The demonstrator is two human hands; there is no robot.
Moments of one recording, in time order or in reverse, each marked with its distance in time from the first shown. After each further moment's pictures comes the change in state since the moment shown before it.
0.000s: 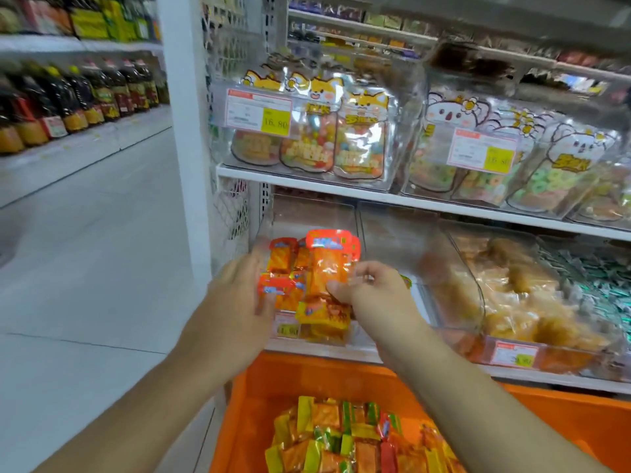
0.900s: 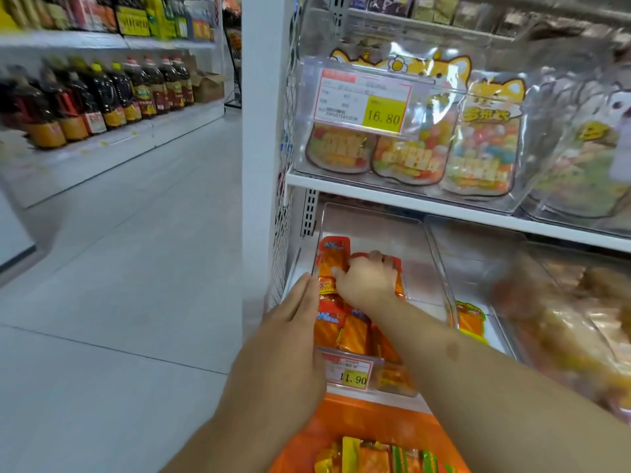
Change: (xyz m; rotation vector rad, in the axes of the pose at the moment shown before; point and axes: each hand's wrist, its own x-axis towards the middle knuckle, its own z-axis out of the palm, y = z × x) left_hand 0.028 -0.048 0.011 0.161 -0.099 0.032; right_hand 0.196 0.049 0.116 -1.208 0.078 -0.110
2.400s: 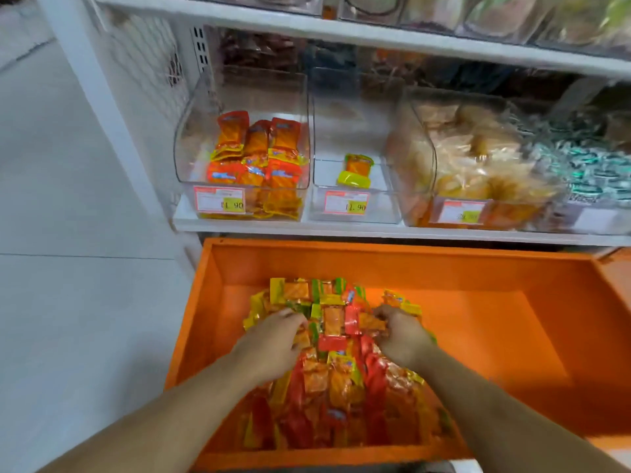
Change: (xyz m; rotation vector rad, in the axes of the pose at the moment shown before) left_hand -0.139 0.035 0.202 0.117 -0.628 0.105; right_hand -0.313 0.295 0.081 0.281 -0.471 0.130
